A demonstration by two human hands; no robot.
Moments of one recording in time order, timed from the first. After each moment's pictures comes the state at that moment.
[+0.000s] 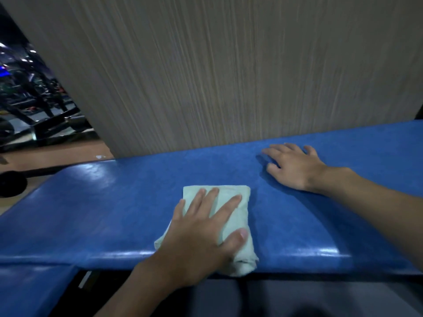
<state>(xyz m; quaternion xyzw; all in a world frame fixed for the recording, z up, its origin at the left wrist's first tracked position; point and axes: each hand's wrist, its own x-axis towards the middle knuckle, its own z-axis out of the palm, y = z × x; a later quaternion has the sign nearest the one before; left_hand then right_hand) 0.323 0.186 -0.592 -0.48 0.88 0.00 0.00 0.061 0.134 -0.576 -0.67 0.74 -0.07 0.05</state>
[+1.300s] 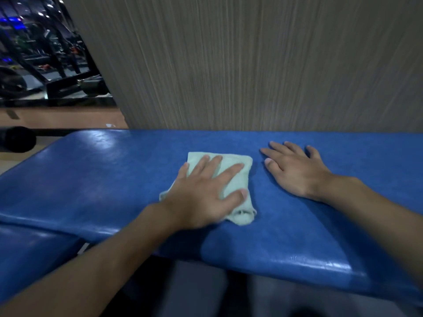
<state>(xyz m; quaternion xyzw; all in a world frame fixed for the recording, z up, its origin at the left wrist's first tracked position) 0.344 0.112 -0.590 -0.50 0.86 0.07 -0.01 0.115 0.107 -0.587 -0.71 0.70 -0.05 0.07</state>
